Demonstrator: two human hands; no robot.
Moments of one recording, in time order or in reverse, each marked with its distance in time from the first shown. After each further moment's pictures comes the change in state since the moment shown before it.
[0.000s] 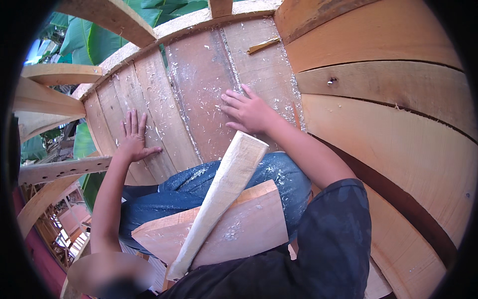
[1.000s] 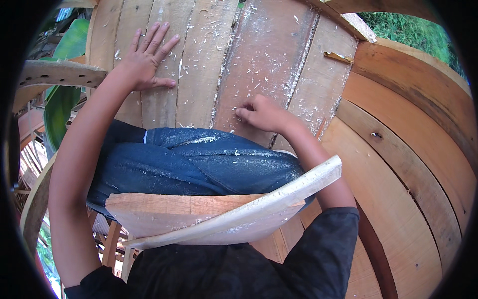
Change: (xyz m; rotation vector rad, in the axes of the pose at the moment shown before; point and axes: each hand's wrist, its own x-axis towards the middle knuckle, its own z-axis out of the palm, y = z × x) left_hand -0.010 0.006 -0.007 0.046 0.045 -0.064; right_hand 0.064 -0.060 -0.004 0.754 -1.013 0.492
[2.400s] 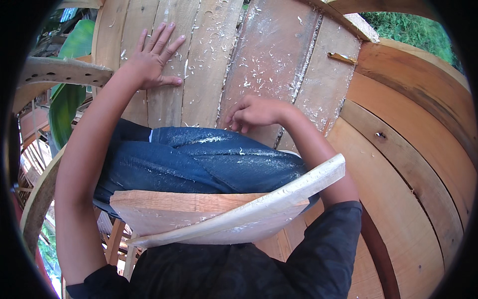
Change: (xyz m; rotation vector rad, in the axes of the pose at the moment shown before) left_hand 0.000 0.003 -0.006 0.022 -0.049 -0.032; right_hand 0.011 -0.026 -0.012 0.204 -0.357 -0.002
